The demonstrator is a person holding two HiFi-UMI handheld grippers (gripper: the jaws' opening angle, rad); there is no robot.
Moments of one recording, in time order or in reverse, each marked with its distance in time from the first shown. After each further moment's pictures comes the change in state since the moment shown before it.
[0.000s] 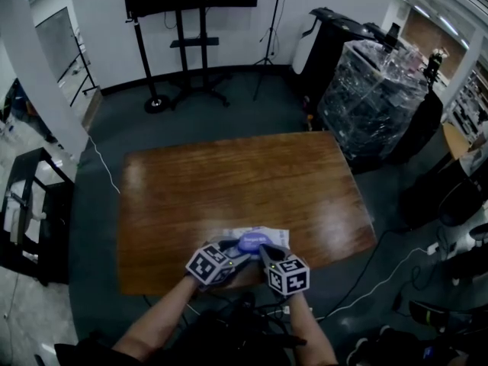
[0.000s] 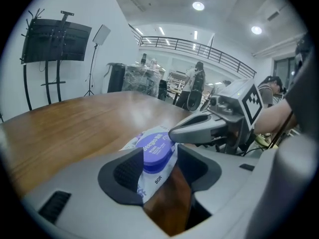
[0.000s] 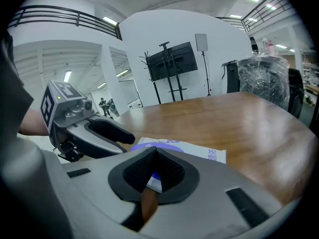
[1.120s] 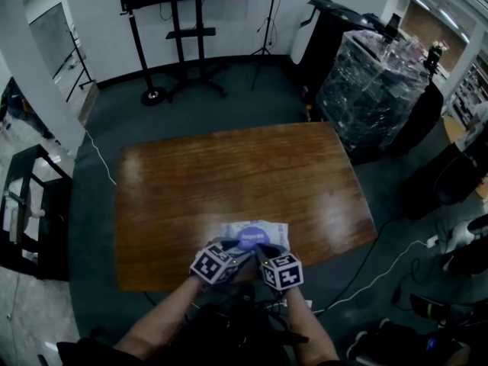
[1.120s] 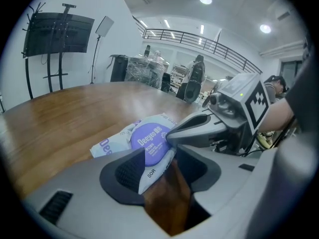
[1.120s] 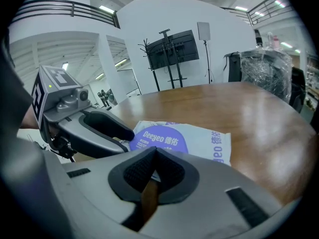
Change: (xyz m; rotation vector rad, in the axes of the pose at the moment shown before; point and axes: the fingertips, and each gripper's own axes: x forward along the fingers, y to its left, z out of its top) left arm 0.018 -0.003 -0.023 -0.046 0.083 0.020; right arm 0.017 -0.004 -0.032 -0.004 0.124 -0.015
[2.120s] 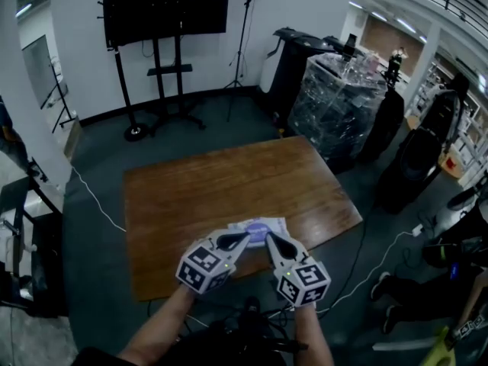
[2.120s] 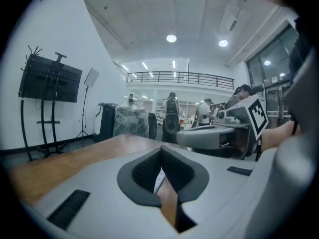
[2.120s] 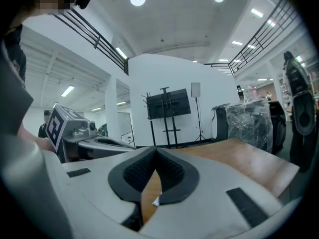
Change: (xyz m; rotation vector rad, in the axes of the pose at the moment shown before) left arm -0.183 -0.069 0.092 0.229 -0.460 -0.063; right arm -0.171 0.124 0.113 -0.033 -0.572 -0.124
